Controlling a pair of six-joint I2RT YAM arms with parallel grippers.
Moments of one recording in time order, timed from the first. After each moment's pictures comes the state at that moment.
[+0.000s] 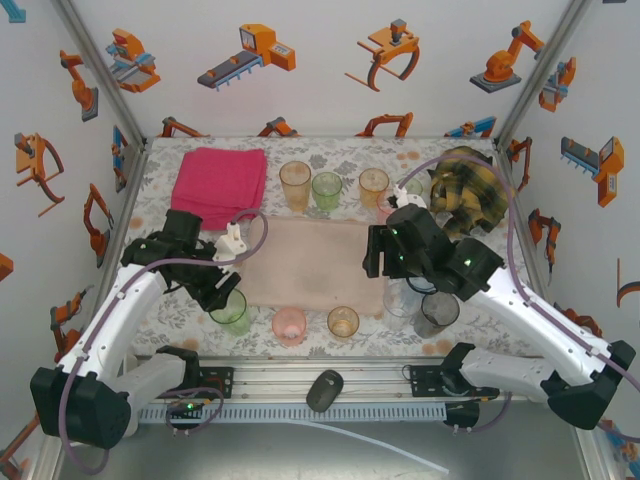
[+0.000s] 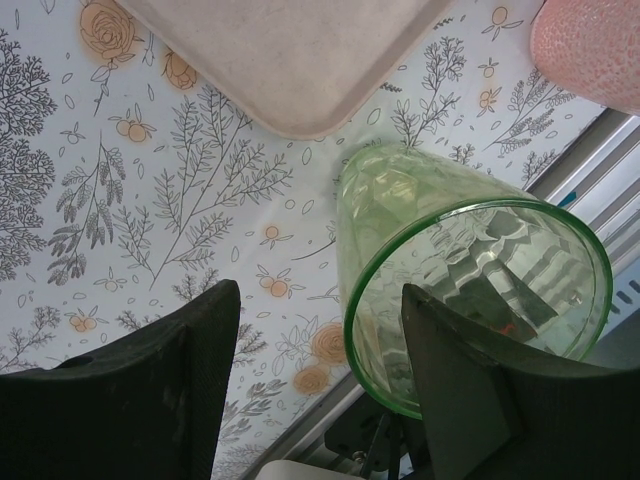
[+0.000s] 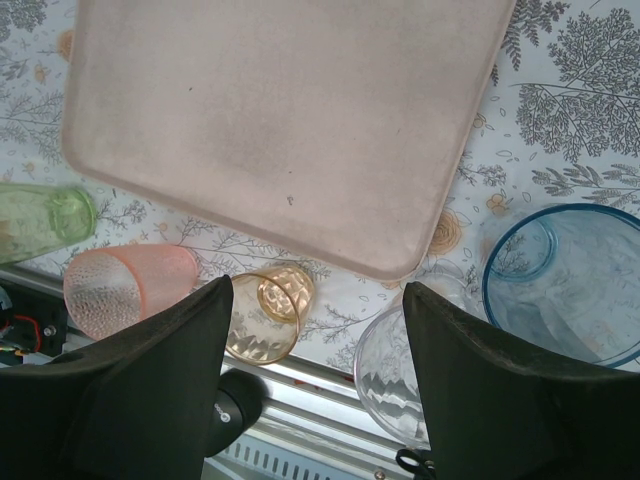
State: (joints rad) left arm -0.28 1.04 0.89 -1.09 0.28 0.64; right arm 0.83 1.04 1.14 -0.90 0.21 0.60
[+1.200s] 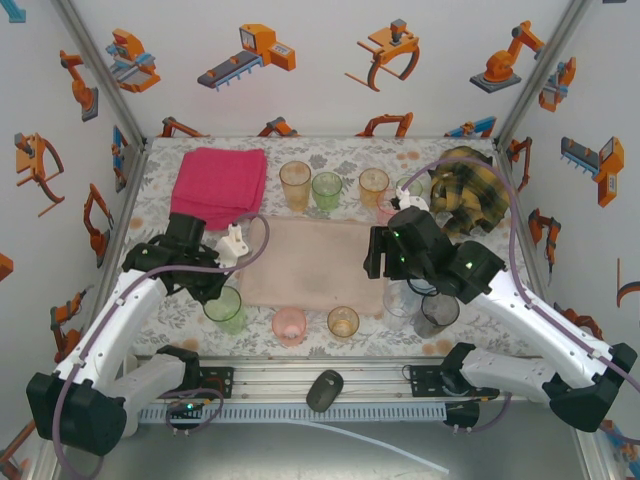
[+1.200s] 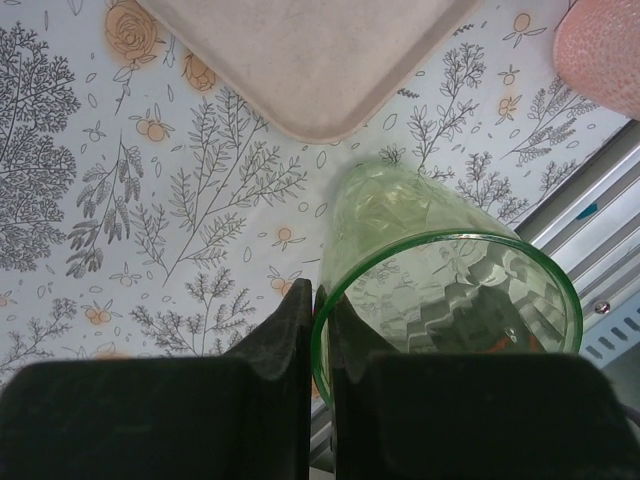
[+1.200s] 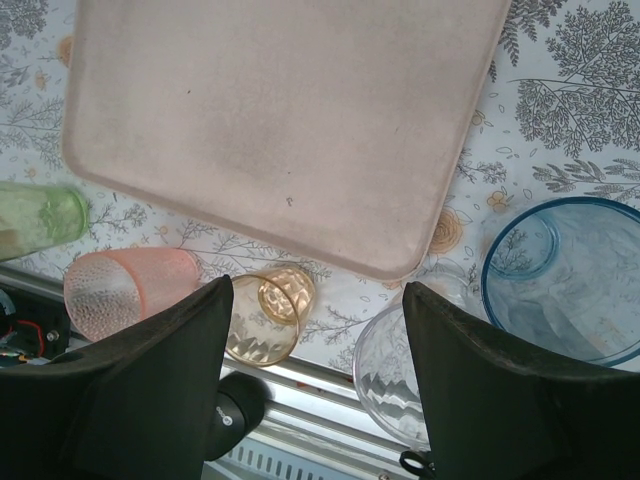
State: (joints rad) left arm -0.32 1.01 0.88 -1.05 0.23 0.60; right arm 0.83 1.03 1.11 -0.89 0.21 0.61
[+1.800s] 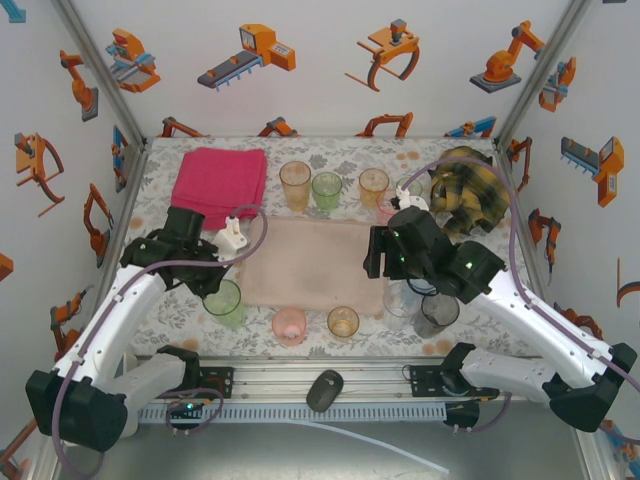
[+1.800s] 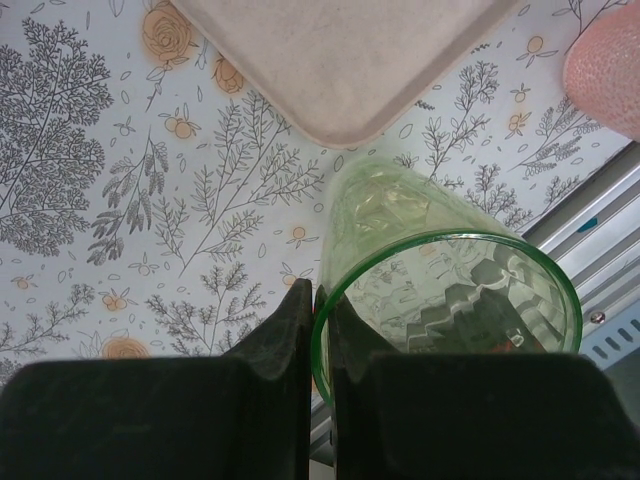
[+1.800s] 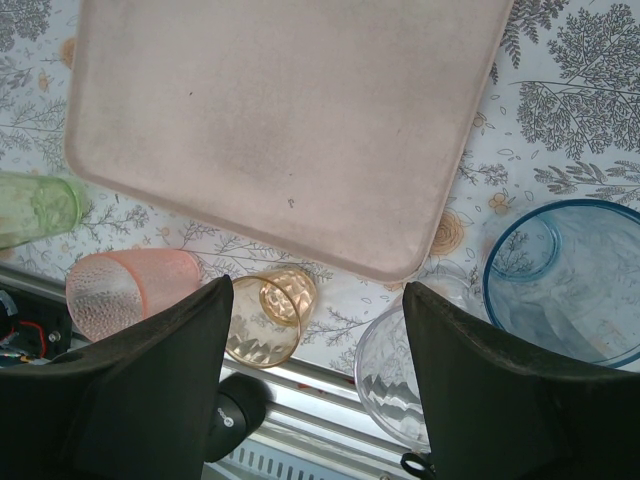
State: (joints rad) left arm -0.32 1.04 0.94 -1.06 0.20 0.55; right arm 0.83 1.03 1.11 -0.89 0.21 0.61
